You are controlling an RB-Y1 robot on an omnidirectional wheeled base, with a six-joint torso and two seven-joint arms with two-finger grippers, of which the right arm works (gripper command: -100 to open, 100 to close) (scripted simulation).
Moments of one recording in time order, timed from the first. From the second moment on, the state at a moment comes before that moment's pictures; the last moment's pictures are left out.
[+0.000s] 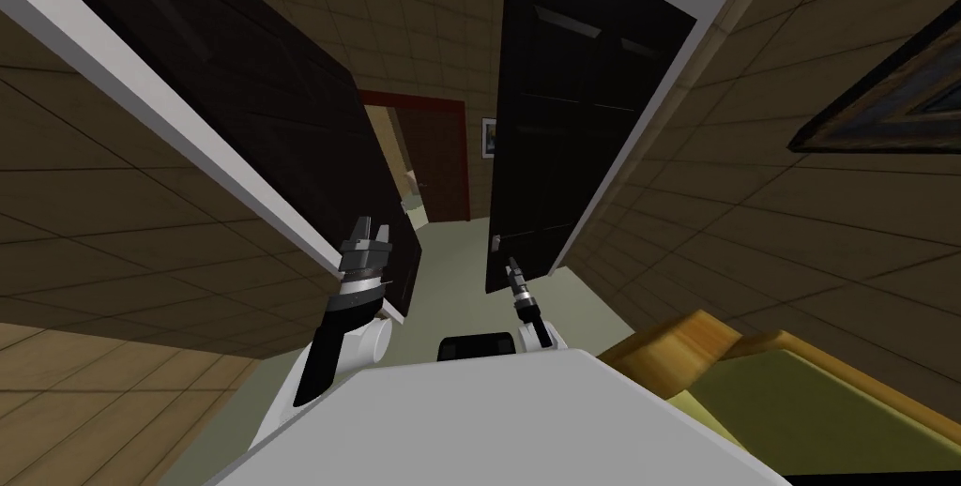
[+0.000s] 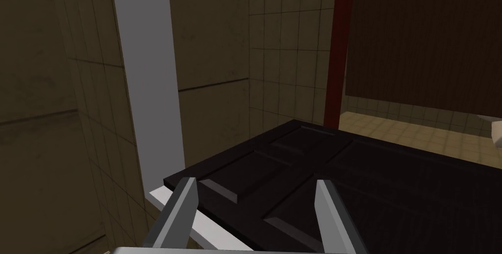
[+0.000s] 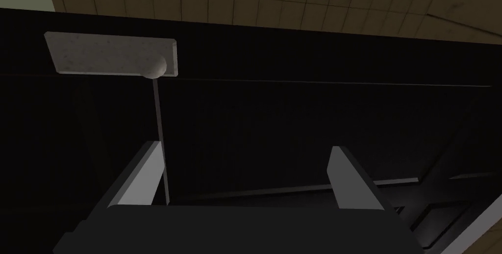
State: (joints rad) arm 0.20 -0.06 0.16 -1.25 0.04 -0.69 -0.02
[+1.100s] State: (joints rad) arm 0.14 -0.05 0.18 -1.00 0.03 -0.73 -0.04
